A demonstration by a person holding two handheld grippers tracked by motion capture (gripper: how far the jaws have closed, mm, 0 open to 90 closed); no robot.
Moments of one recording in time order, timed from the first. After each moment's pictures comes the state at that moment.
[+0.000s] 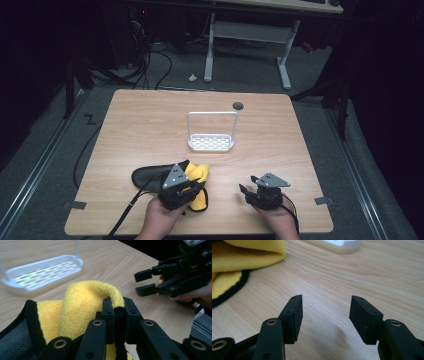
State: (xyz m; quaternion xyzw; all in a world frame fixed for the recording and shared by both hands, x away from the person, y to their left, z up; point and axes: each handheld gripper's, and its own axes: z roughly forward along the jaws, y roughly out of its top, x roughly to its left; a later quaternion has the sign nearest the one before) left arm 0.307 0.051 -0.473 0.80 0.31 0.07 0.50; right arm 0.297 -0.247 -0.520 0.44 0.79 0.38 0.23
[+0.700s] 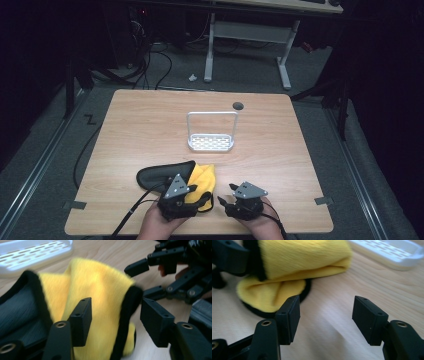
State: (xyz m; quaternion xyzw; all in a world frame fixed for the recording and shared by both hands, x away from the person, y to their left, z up) left arm 0.290 0.066 -0.496 0.83 0.29 0.07 0.47; right arm 0.277 -0.186 -0.517 0.35 0.83 0.39 0.20
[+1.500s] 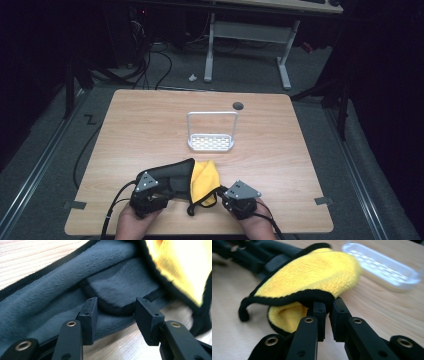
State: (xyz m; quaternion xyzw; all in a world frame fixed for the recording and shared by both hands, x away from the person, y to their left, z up) left arm 0.311 0.138 -0.527 0.81 0.40 0.09 0.43; right arm 0.277 -0.169 -0.500 0.35 0.81 0.40 0.24
